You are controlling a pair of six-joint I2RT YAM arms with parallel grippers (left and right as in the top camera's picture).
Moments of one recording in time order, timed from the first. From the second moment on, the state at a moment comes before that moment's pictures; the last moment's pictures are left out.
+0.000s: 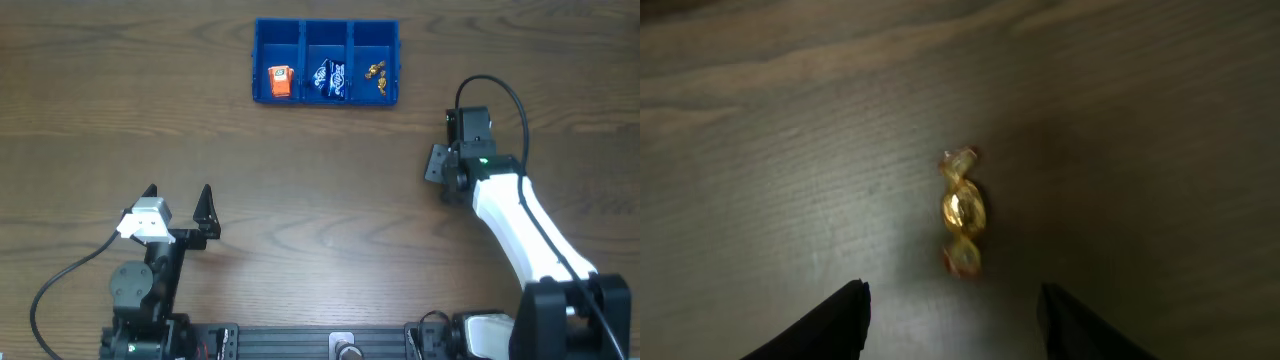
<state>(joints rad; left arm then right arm) -0.07 0.01 0.02 -0.11 0.05 -0.19 0.09 1.47 0.82 -0.50 0.14 0.34</state>
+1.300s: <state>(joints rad) -0.07 0.01 0.02 -0.11 0.05 -0.19 0.05 1.69 0.82 -0.34 0.11 0.36</state>
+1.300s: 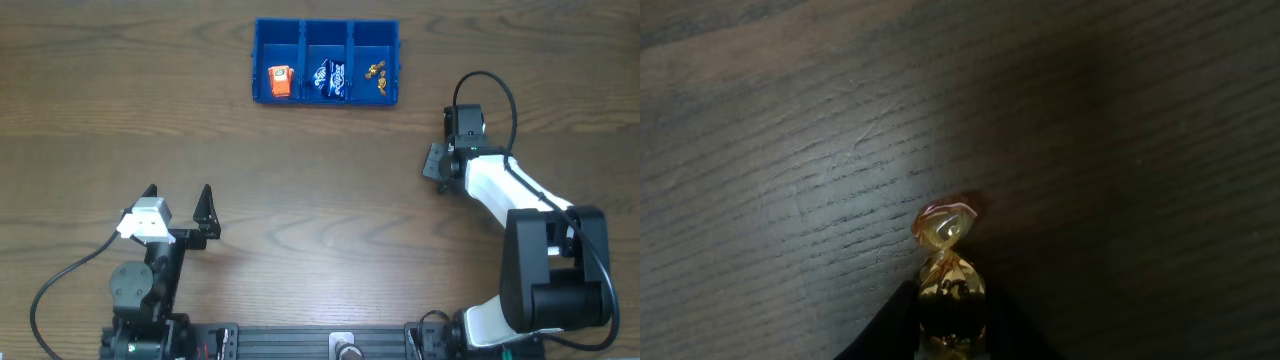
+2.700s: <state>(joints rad) -0.07 0.01 0.02 -0.11 0.05 -0.19 0.32 2.14 1.85 -0.70 0.19 0.25</state>
